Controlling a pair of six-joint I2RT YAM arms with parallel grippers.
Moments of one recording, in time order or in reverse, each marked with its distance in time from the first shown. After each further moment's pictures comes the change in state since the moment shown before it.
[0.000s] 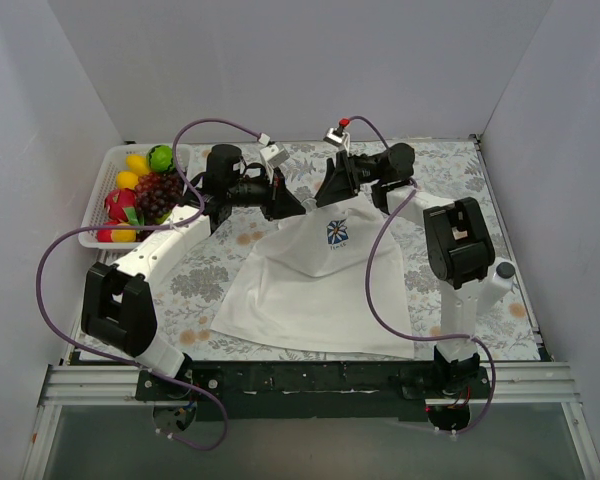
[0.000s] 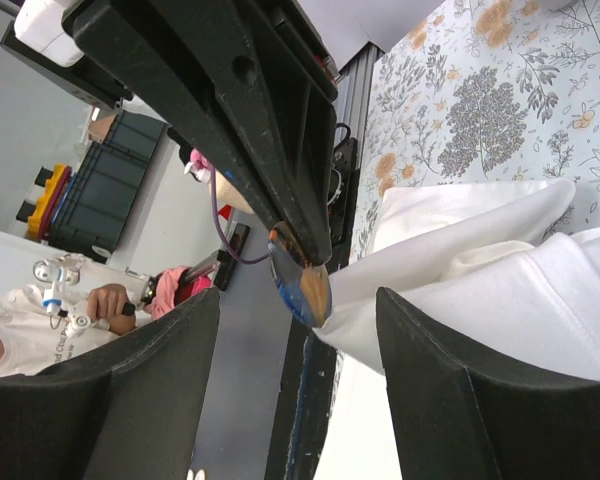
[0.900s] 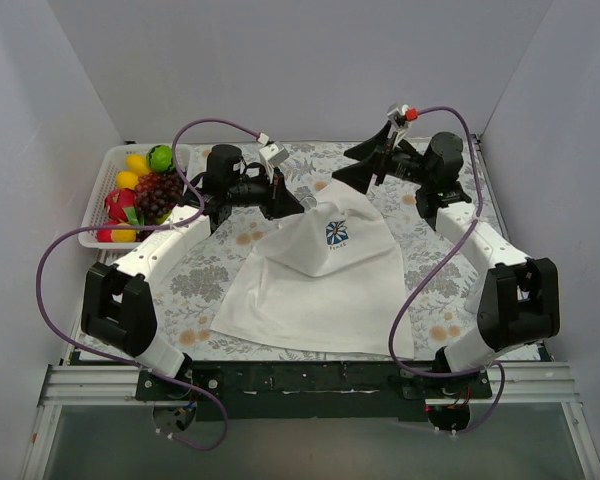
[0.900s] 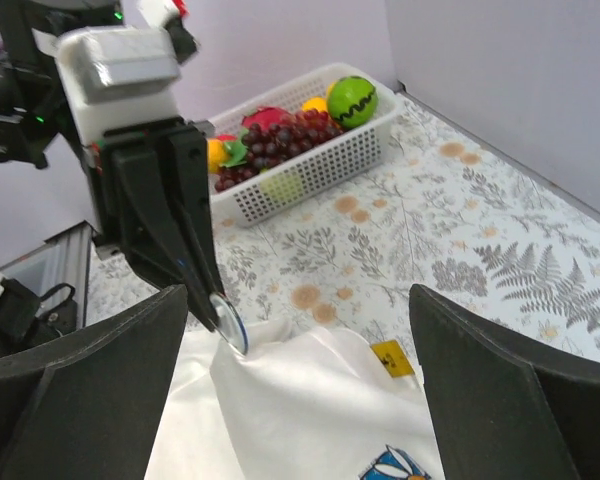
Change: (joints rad) left arm 0.000 0.000 0.000 -0.008 -0.051 0.000; right arm -0.108 -0.553 -0.254 -0.706 0.586 -1.100
